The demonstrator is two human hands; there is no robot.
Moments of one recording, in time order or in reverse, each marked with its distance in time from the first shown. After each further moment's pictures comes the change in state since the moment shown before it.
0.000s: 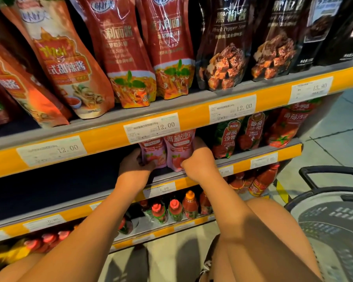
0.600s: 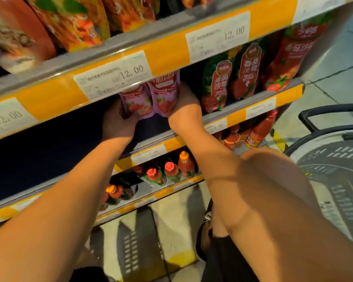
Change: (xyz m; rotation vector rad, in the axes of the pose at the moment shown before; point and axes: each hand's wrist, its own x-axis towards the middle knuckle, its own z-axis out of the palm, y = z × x) left_hand 0.038 0.003 0.012 0.170 0.029 0.162; right_hand 0.045 0.023 0.029 -0.019 0.213 -0.089
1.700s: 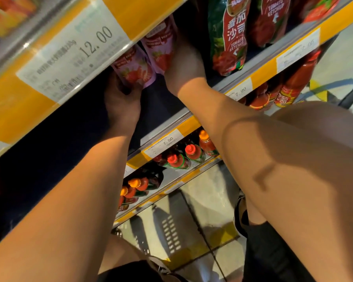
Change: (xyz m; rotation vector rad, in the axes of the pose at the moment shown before) left_hand 0.041 -0.010 0.017 -0.010 0.074 0.086; right_hand 0.035 -0.009 0.017 -0.422 0.042 0.024
